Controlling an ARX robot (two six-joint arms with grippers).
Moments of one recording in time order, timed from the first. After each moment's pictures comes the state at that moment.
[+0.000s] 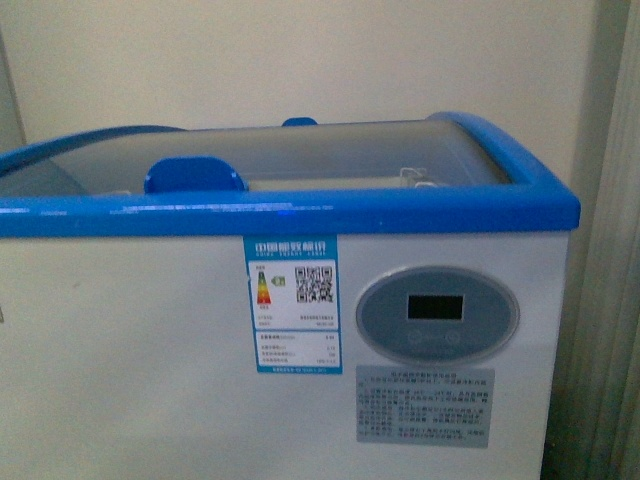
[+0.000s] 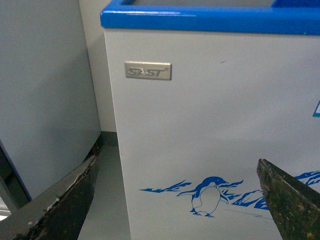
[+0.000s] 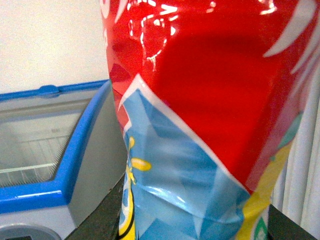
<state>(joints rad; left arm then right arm) 0.00 0.00 0.02 0.00 0.00 0.00 0.08 0.49 0.72 0.01 0.32 0.06</state>
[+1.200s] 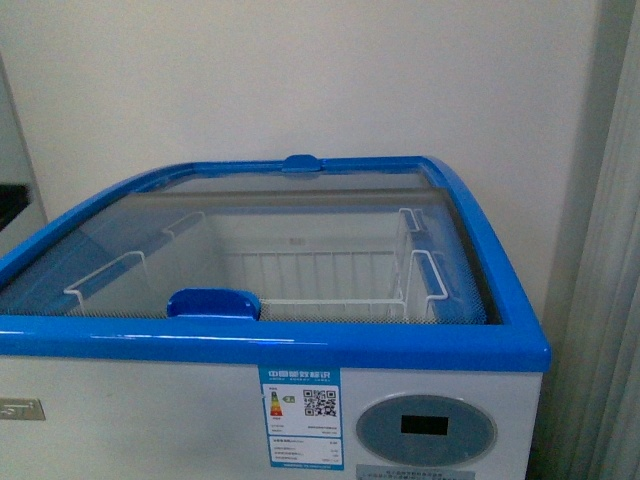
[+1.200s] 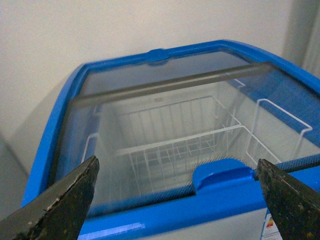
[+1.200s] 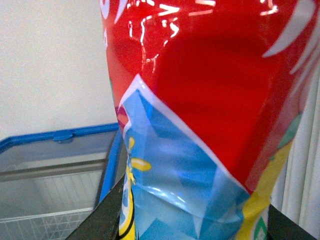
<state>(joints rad) -0.07 1.24 0.61 0.64 0.38 0.28 0.08 0.49 0.72 0.01 0.32 0.06</state>
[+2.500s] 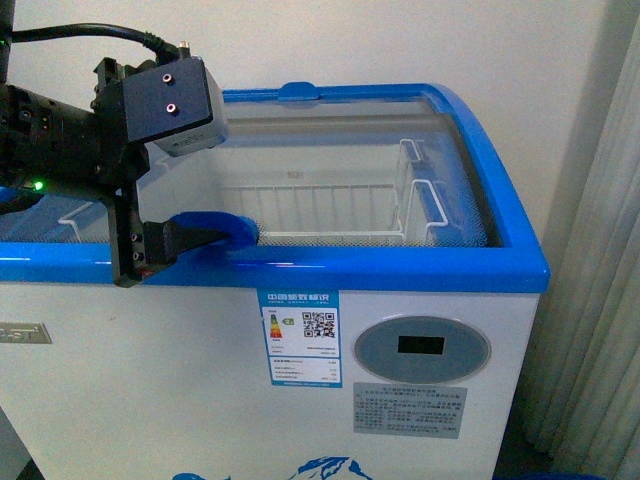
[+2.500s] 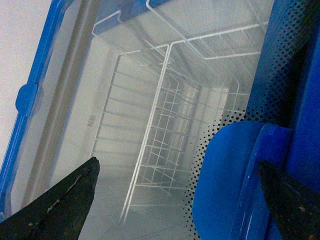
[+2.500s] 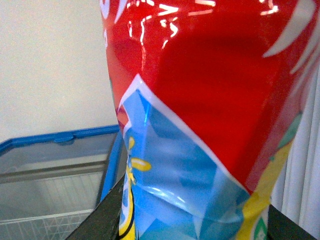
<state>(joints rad) -0.15 1.83 1.23 0.11 0.54 1.28 0.08 0.49 0.72 0.01 0.32 0.06</state>
